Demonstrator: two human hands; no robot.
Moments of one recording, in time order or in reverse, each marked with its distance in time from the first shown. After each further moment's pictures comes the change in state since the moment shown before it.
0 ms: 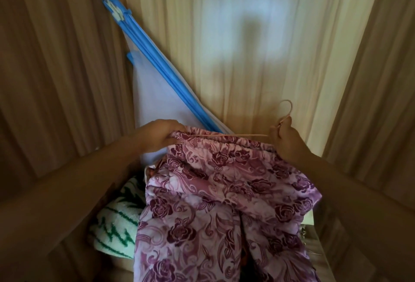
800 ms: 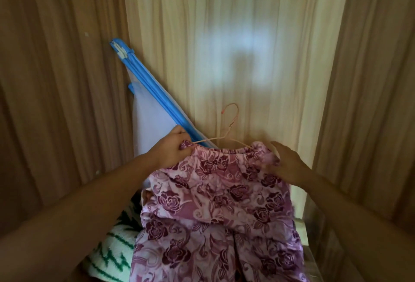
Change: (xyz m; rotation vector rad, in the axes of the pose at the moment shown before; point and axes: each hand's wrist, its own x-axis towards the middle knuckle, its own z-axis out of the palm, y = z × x) left_hand 0.027 0.051 -0.010 -0.105 0.197 -0.090; right_hand -0.021 0.013 -0.045 -0.133 -0.184 0.049
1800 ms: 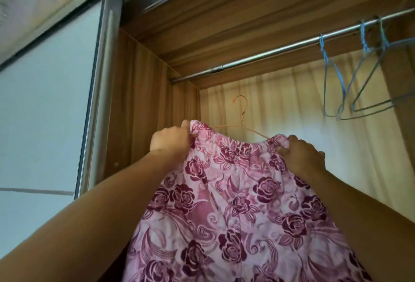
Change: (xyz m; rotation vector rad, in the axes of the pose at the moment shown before) left_hand 0.025 0.099 -0.332 0.970 0.622 -0.396; right_hand 0.147 -0.267 -0.162 -0.133 0.610 -0.122
